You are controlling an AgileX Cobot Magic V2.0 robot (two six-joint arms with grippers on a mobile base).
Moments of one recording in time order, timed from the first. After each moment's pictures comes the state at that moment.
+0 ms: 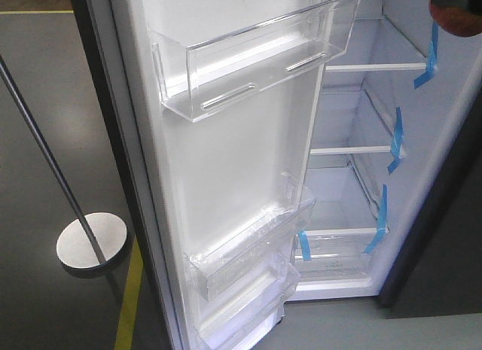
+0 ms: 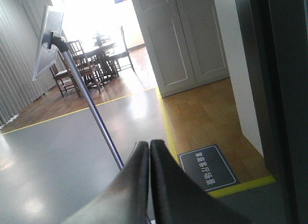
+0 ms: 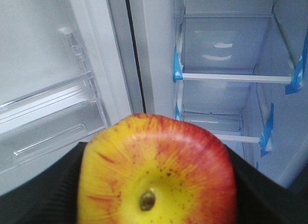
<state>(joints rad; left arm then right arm) 0.05 -0.01 0.02 -0.01 0.07 0.22 -0.03 1.35 -1.60 0.33 0.83 -0.24</state>
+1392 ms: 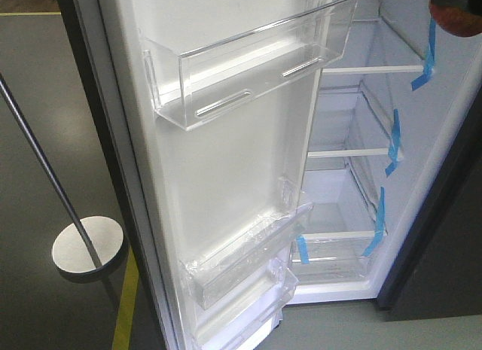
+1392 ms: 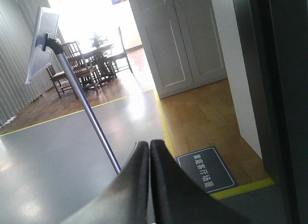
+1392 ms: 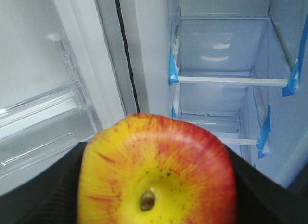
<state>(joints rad) 0.05 -0.01 0.02 -0.01 0.07 0.22 -0.03 1.35 -1.60 0.33 0.83 -0.24</state>
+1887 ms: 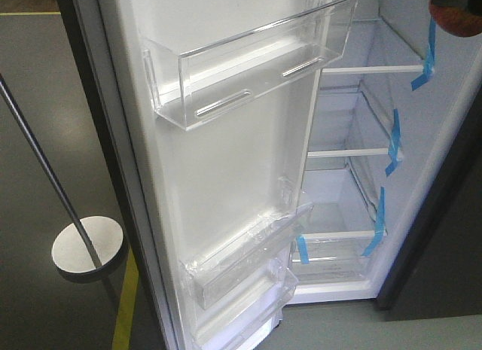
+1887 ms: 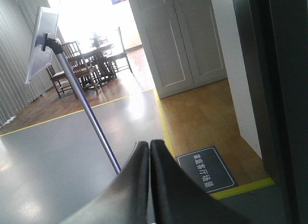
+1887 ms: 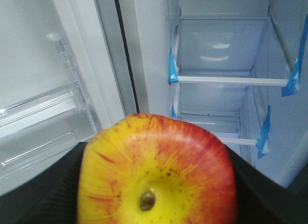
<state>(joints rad) 0.05 -0.01 0.02 -0.01 0.07 0.22 -0.03 1.35 -1.60 0.33 0.83 -0.24</state>
